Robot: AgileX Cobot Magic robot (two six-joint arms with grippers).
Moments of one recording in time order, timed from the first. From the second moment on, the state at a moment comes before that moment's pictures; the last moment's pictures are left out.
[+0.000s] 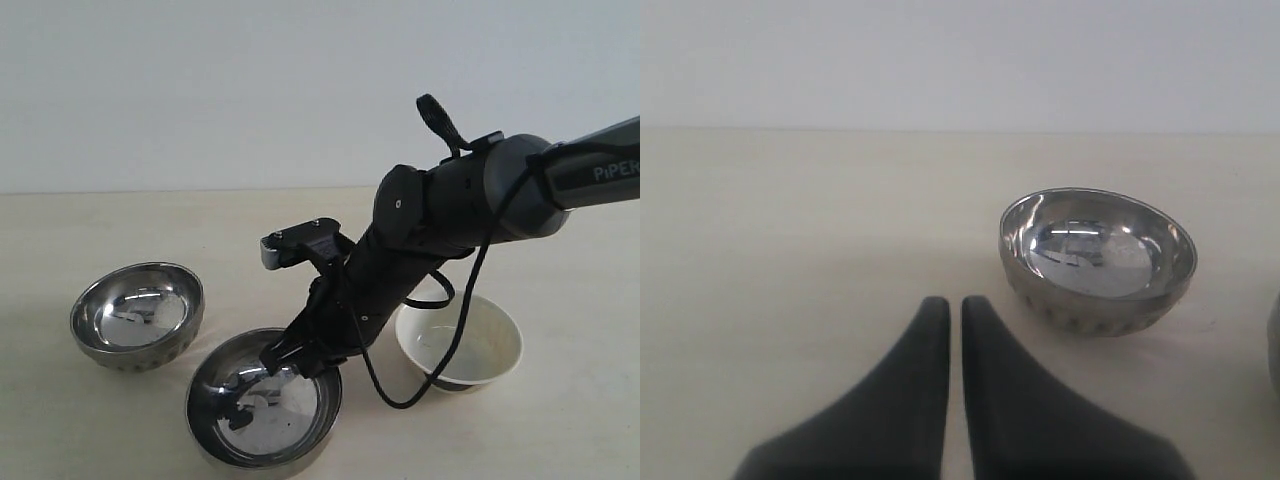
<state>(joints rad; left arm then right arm) 0.01 0.00 0.00 -0.09 0.31 0.04 0.65 1.99 -1.26 0.52 0.55 -0.49</state>
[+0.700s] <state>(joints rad) 0.01 0.00 0.00 -0.09 0.31 0.04 0.65 2.01 -1.26 0.53 0.57 -0.48</state>
